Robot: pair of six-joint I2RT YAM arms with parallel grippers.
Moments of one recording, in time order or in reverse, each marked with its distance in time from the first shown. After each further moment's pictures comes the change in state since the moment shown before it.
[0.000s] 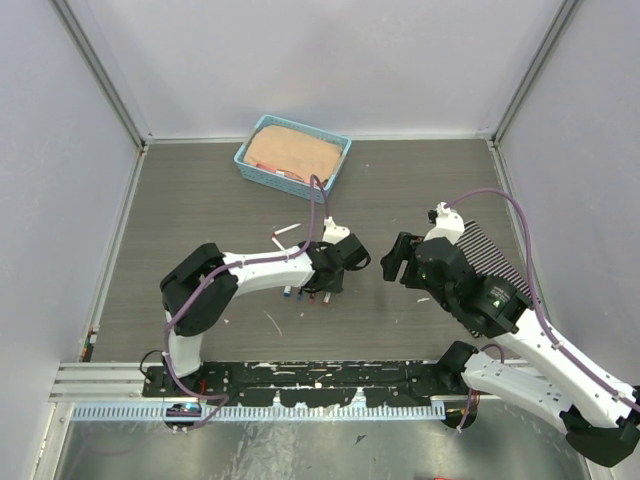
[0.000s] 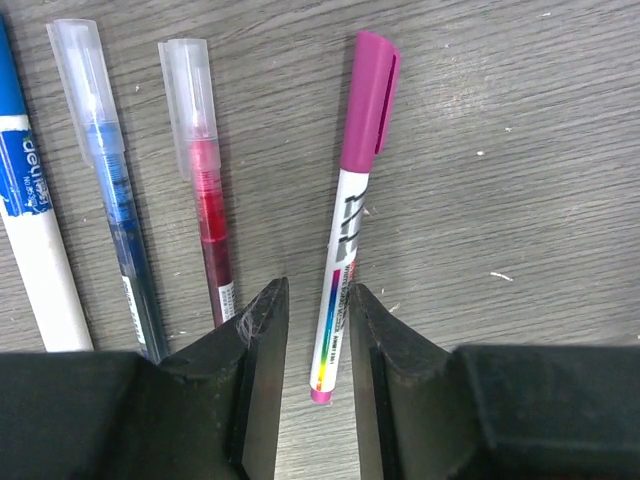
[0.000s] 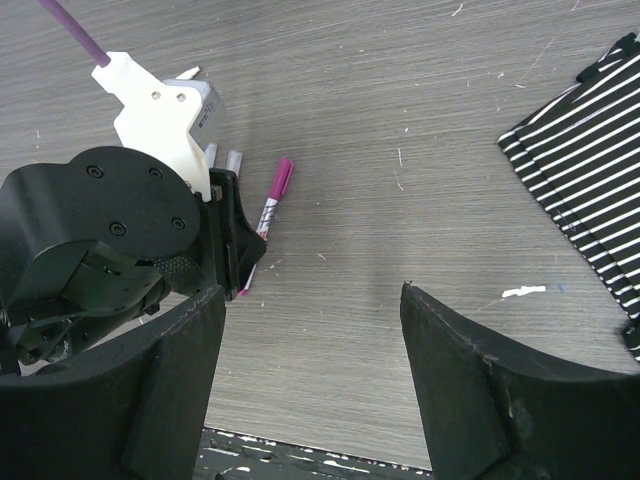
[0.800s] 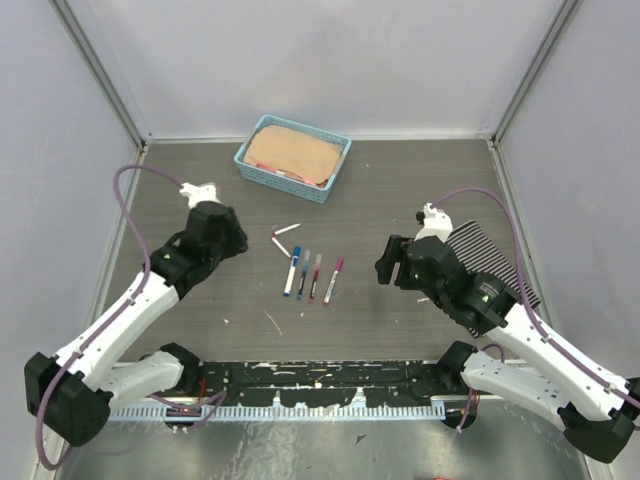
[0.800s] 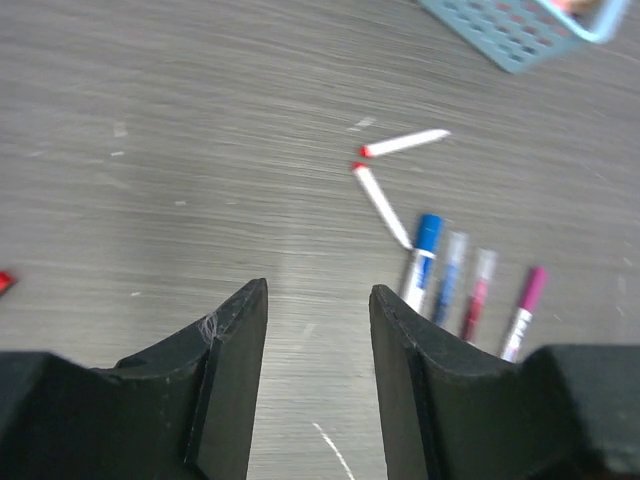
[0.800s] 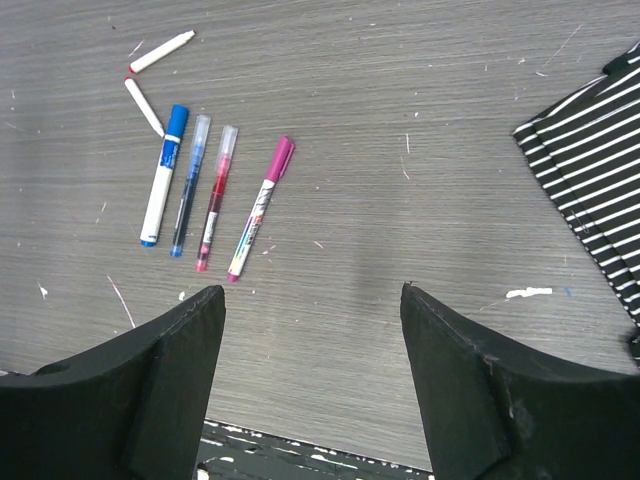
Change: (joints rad) left arm 0.461 -0.887 -0.422 0.079 0.006 0.192; right arm -0.002 0.031 -0.027 0.031 -0.041 -0.043
